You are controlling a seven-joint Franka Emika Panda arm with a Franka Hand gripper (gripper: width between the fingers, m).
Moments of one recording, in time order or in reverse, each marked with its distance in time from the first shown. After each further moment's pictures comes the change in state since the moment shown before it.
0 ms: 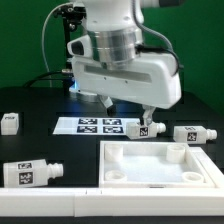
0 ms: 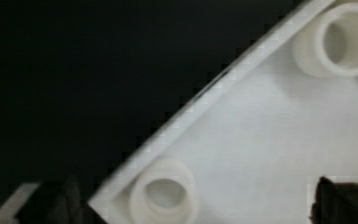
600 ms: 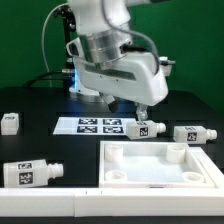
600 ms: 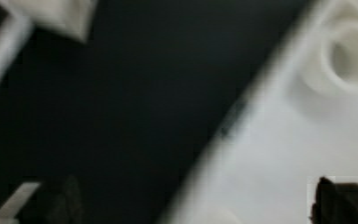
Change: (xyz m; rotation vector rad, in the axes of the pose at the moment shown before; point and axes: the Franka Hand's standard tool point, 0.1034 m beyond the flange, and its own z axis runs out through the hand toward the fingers) arm -0.023 0.033 0.019 0.066 -0.125 0.102
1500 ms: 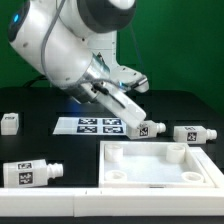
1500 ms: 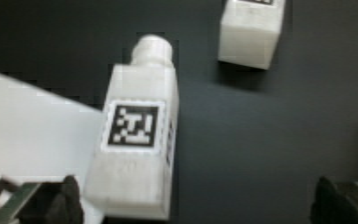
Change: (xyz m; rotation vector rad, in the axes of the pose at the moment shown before) arm -0.032 0.034 0.046 0.058 -0.478 0.270
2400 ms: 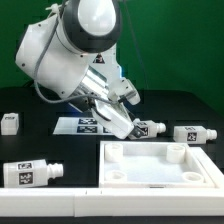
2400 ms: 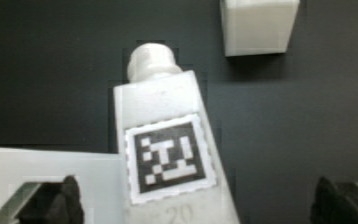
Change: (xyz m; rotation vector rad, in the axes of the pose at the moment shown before) arm 0.008 0.024 0.030 0.173 -0.068 0.172
